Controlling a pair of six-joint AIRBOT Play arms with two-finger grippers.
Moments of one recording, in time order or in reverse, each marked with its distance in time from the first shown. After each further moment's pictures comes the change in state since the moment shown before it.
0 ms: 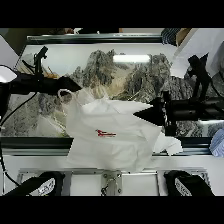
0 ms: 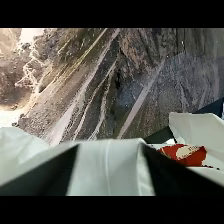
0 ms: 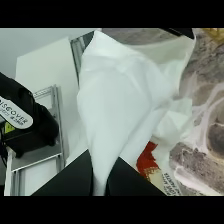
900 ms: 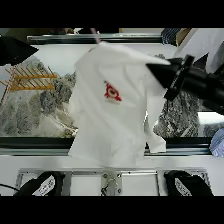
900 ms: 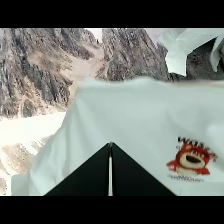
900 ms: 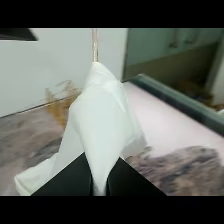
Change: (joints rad) left arm 0.211 0.129 0.368 -0.002 -0.039 0.000; right arm -0.054 0.010 0.036 0.160 -0.569 -0.316
